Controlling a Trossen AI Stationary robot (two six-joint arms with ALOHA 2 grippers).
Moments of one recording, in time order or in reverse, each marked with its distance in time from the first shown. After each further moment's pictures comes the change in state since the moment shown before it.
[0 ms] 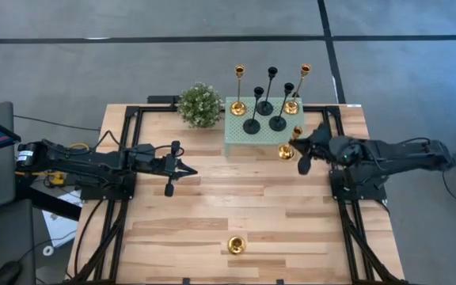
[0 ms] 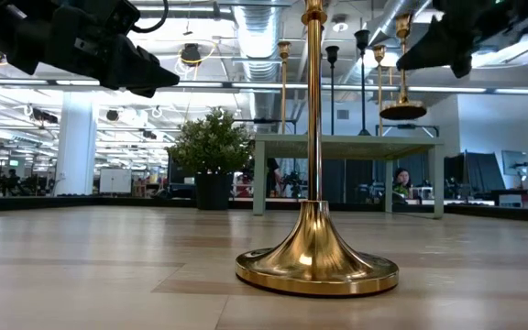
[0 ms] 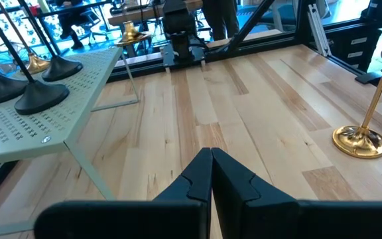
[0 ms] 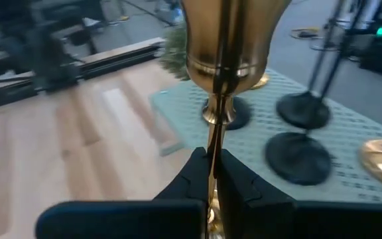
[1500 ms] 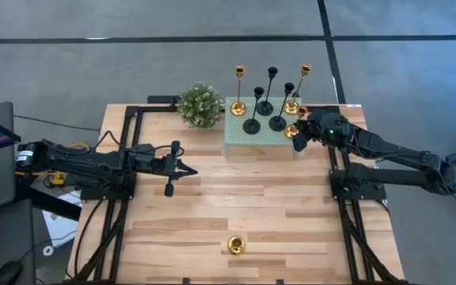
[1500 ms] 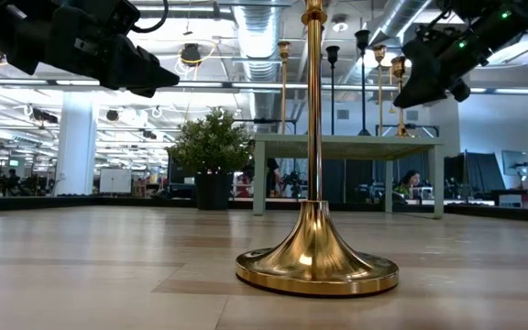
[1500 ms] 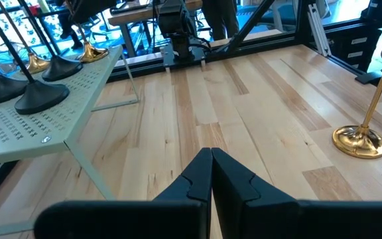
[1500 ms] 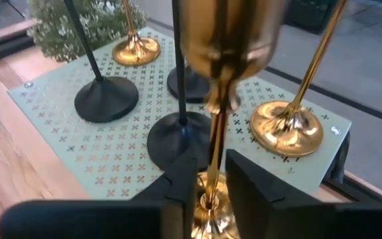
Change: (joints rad) left arm 0.000 0.000 0.000 0.000 0.000 0.000; right arm -0.490 0.100 -0.001 -0.009 -0.196 -0.060
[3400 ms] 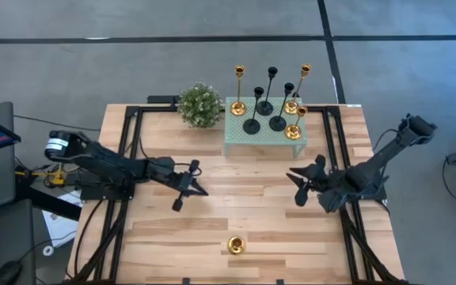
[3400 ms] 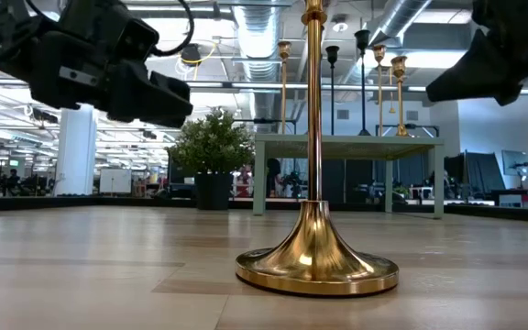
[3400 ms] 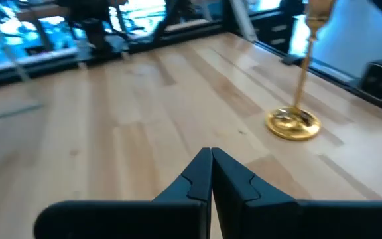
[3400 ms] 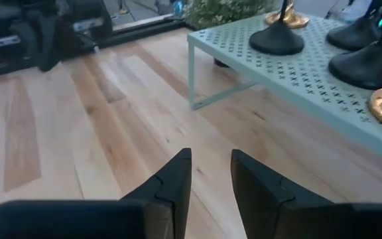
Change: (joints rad) left arm -0.105 0.489 0.001 0.444 0.168 0.003; right arm 1.093 0.142 -0.148 0.003 0.708 0.589
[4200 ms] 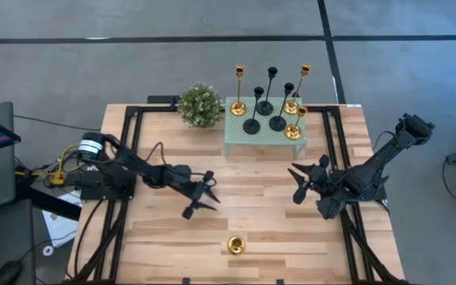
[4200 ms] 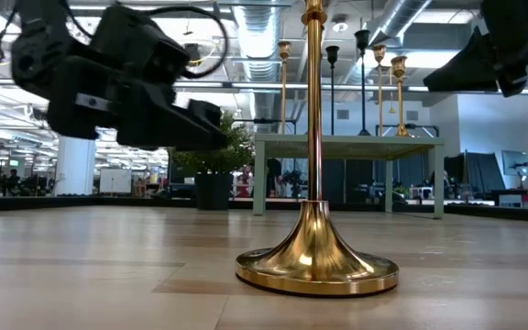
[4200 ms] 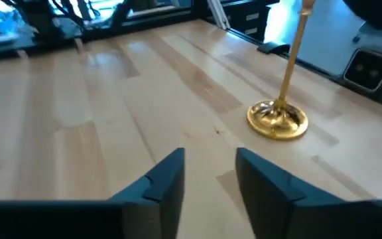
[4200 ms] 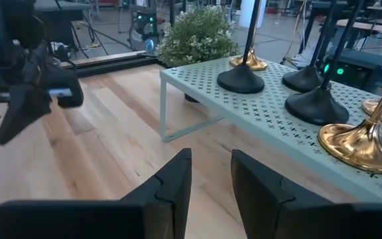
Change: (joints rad) left arm -0.049 0.344 0.131 0.169 0.079 -0.015; right arm 0.050 0.079 -0.005 0.035 0.237 0.003
